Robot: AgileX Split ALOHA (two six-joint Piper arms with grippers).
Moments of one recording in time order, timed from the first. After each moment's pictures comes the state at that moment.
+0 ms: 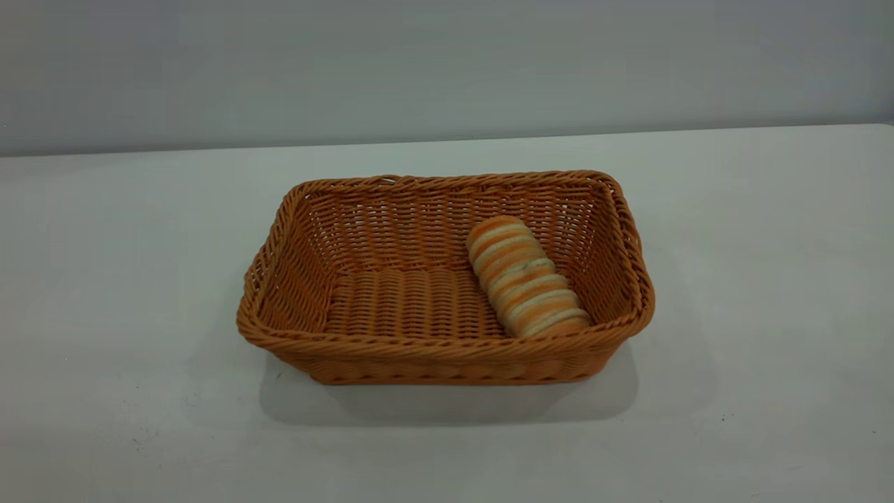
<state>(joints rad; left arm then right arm) -0.18 0.39 -0.49 -0.01 1.11 0.03 0.32 0.27 -0.47 0.09 1.12 -0.13</state>
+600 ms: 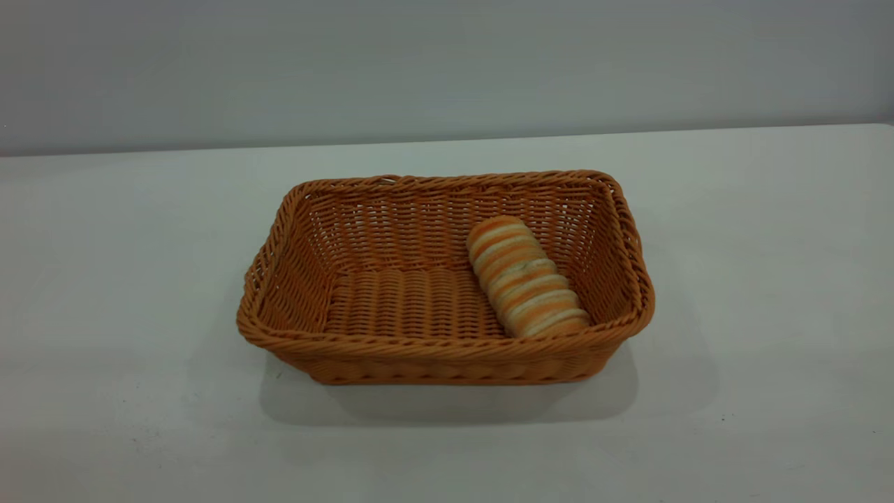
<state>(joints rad) 0.03 0.24 -0.49 -0.01 1.11 0.04 0.03 0.04 -0.47 0.10 1.12 -0.13</state>
